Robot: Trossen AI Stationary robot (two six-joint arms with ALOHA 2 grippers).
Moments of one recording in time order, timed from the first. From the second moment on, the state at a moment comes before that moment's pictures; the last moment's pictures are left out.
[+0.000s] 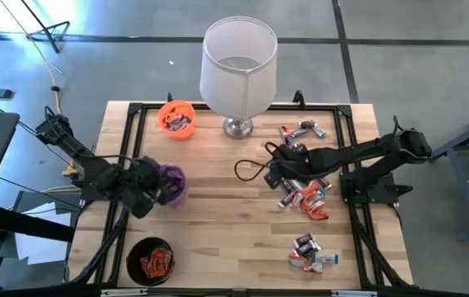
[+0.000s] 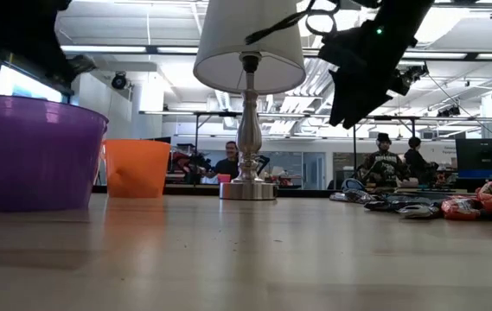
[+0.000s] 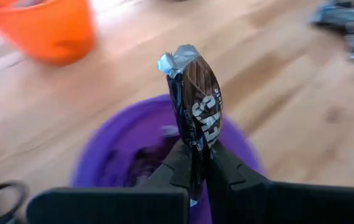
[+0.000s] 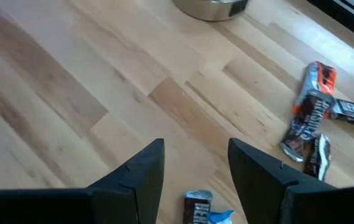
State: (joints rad) left arm -0.65 1.02 0.86 -1.21 -0.73 -1.51; right arm 0.10 1.45 1.02 -0.73 0.50 0.81
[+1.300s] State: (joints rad) left arm -0.49 1.02 0.83 -0.43 -0.52 -0.73; right arm 0.22 1.45 1.07 -1.33 0.39 1.05
